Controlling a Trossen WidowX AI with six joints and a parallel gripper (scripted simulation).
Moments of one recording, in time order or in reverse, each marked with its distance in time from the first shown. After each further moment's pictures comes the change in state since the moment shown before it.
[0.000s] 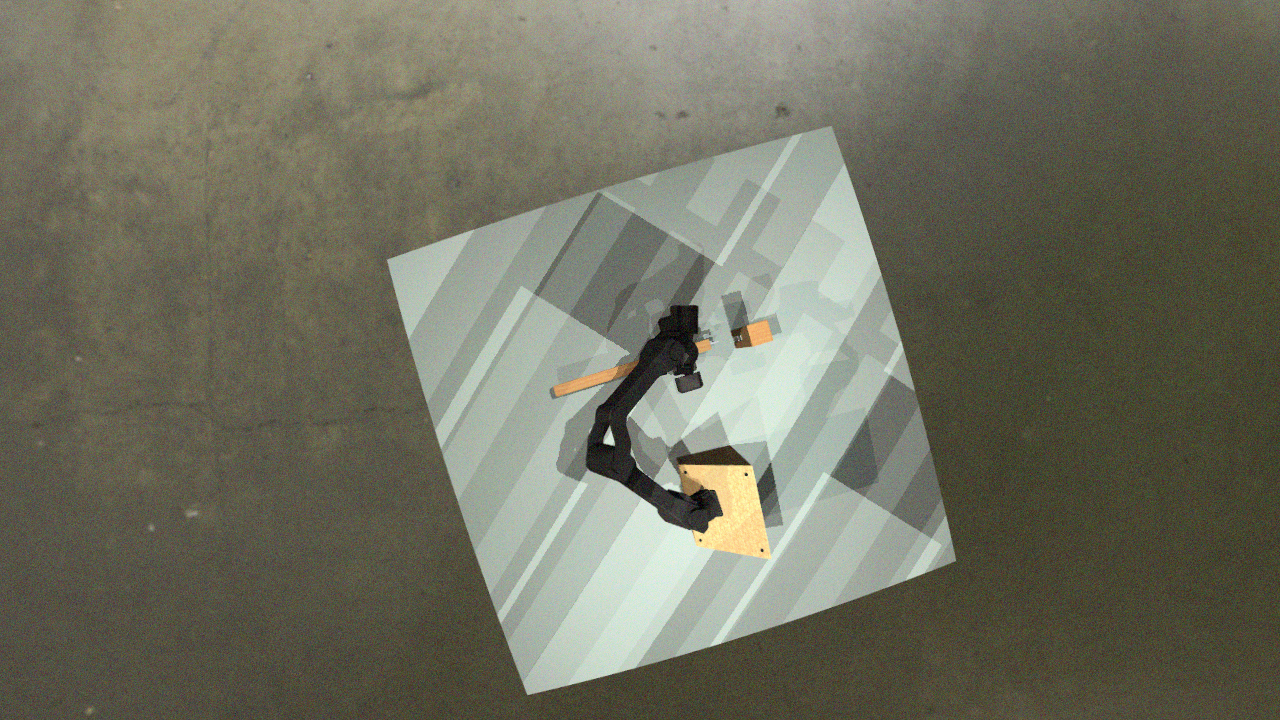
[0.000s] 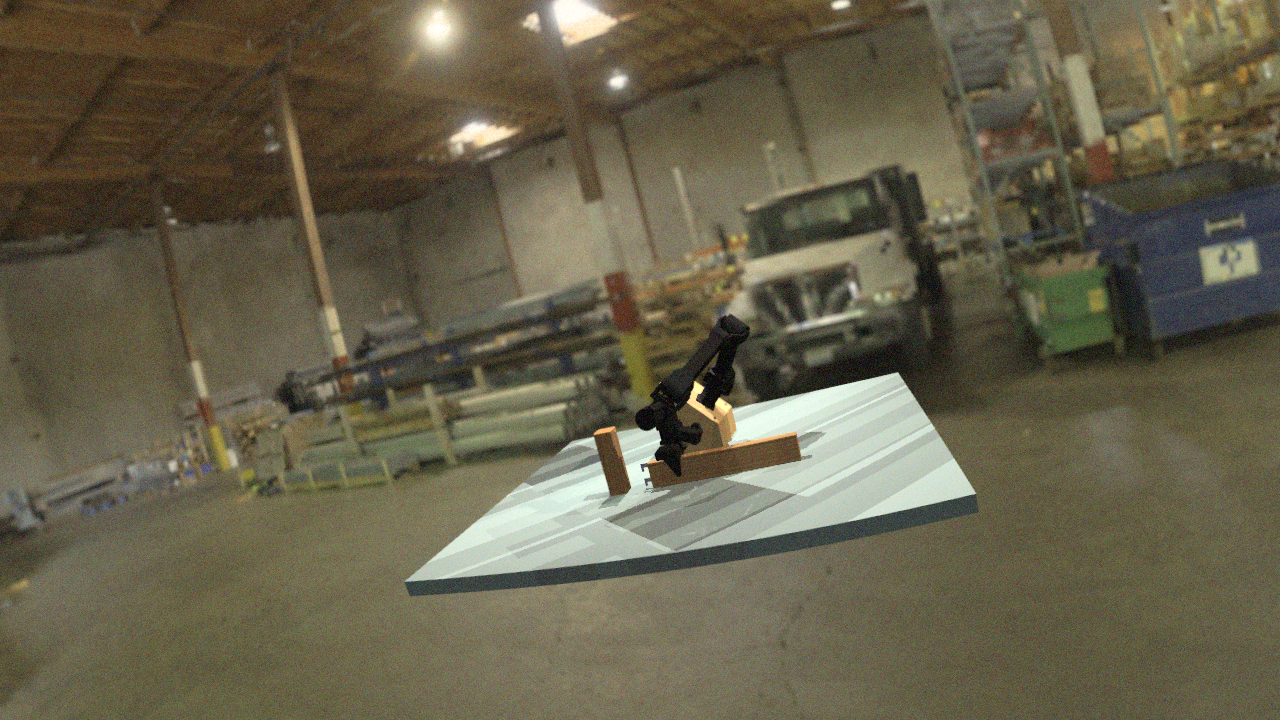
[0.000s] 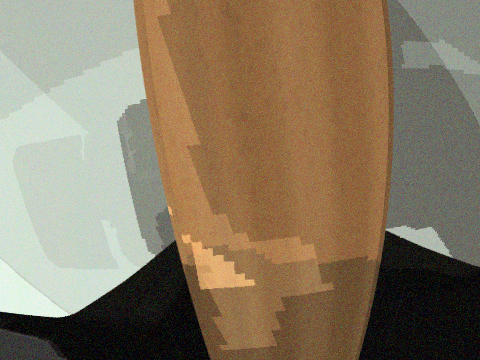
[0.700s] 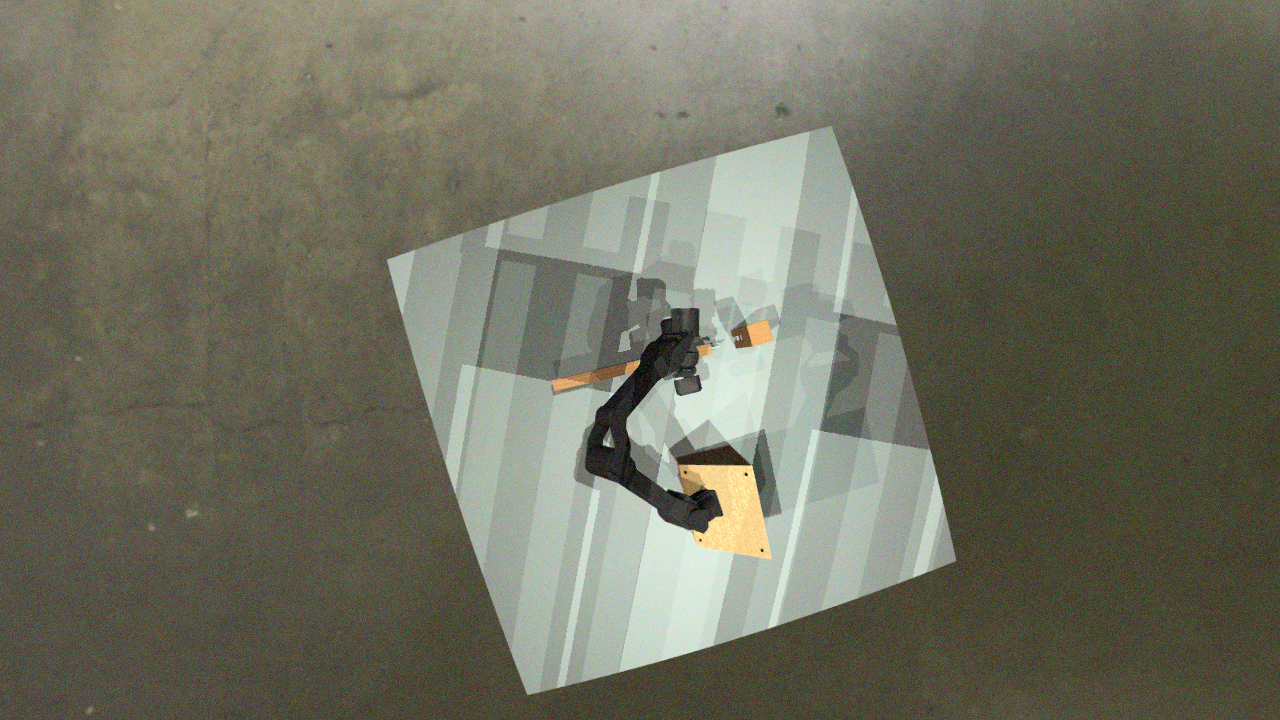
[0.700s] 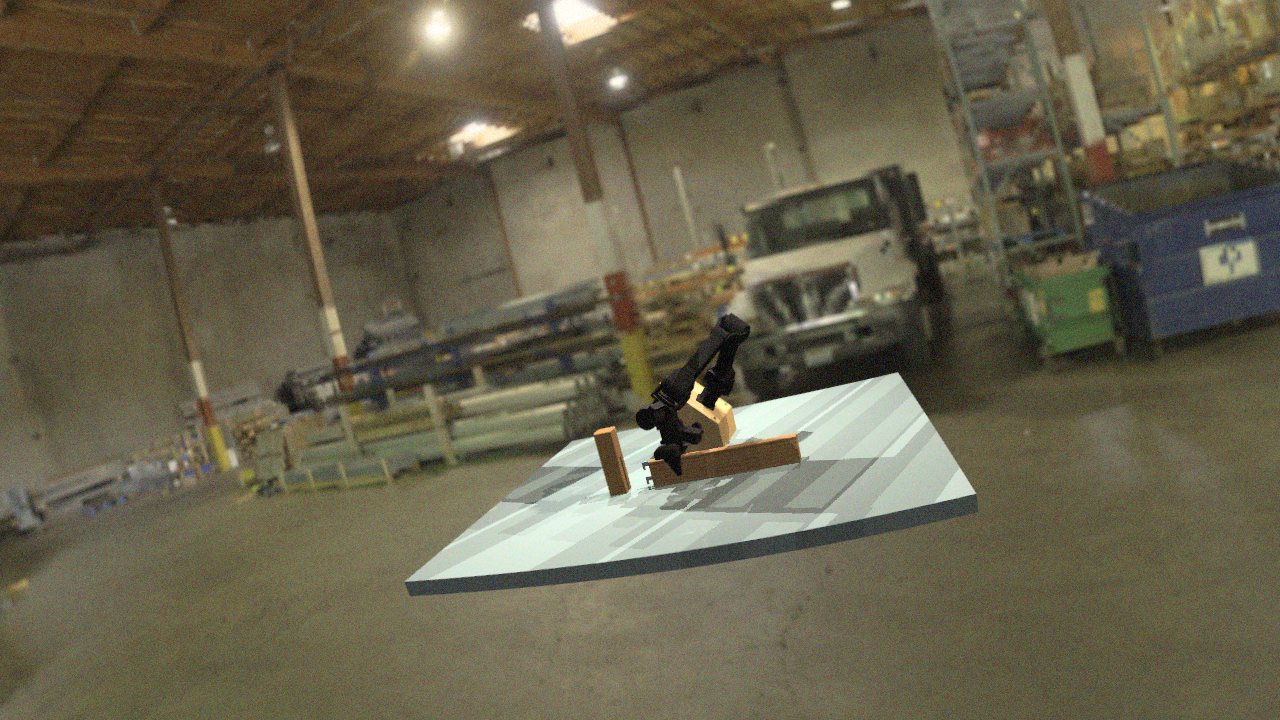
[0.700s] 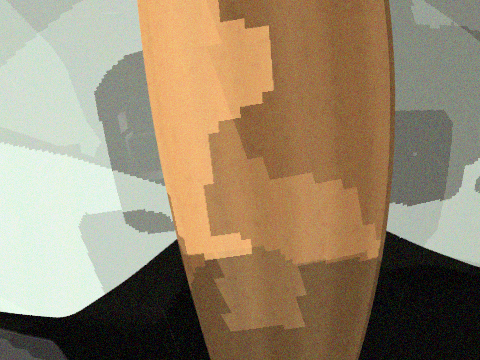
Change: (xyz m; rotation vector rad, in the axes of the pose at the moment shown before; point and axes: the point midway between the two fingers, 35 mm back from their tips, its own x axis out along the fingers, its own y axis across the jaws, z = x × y) arm 0.000 0.006 0.001 0.059 -0.002 0.000
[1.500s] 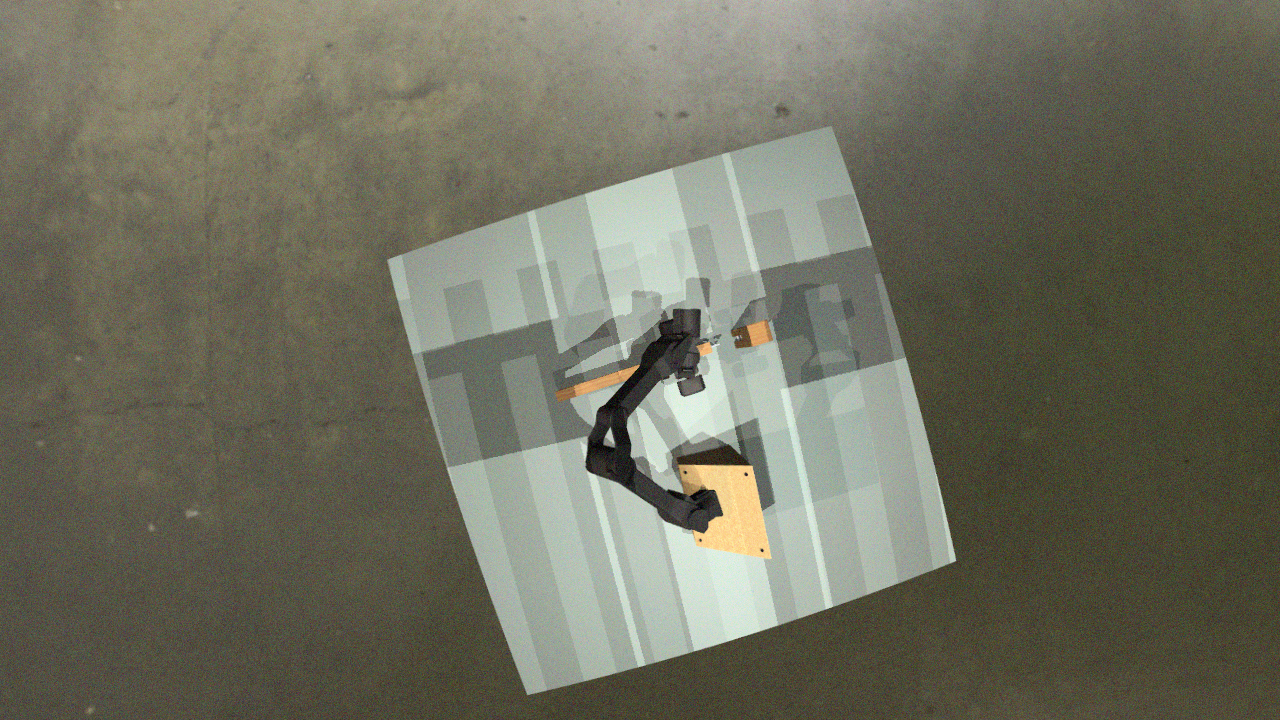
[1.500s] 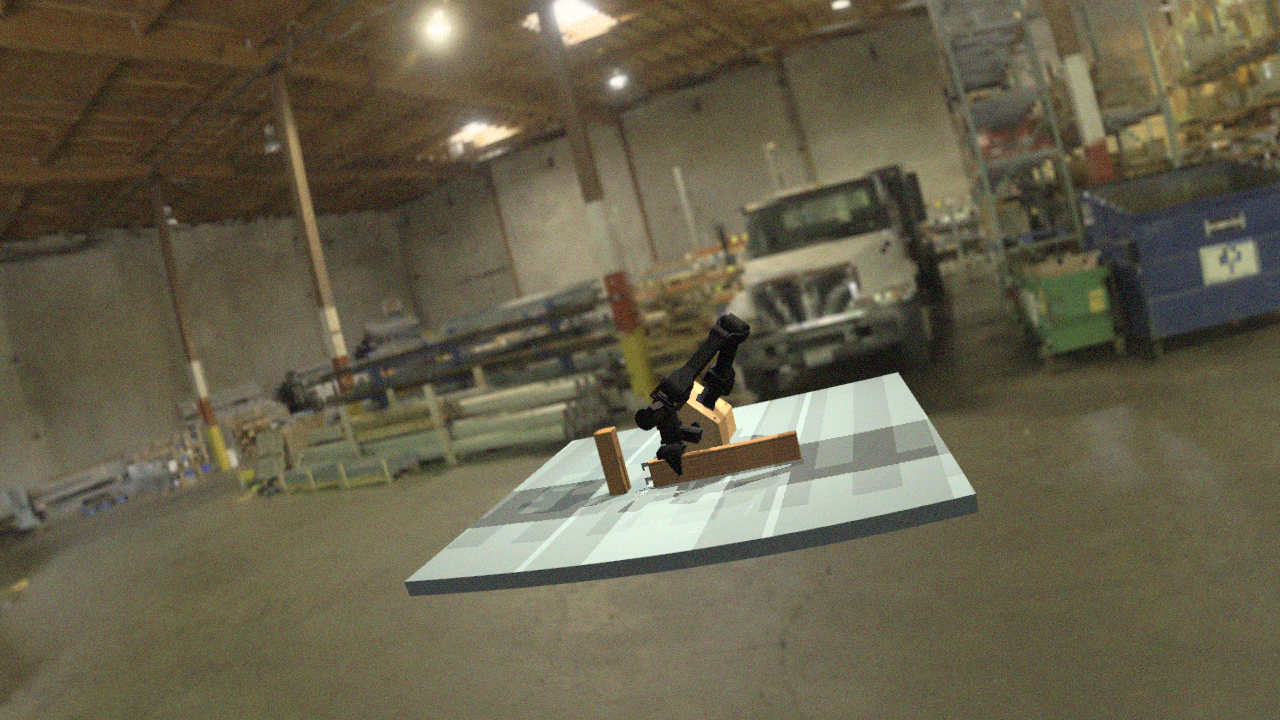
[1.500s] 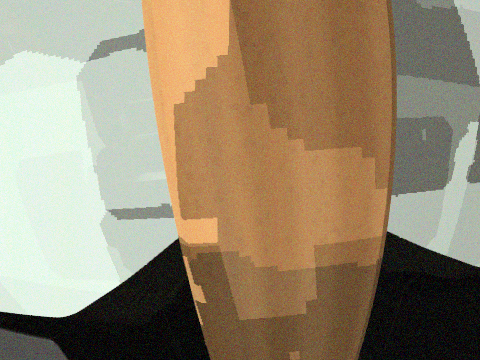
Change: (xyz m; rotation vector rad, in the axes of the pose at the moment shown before) arm 0.000 0.002 -0.001 -0.091 -0.003 0.005
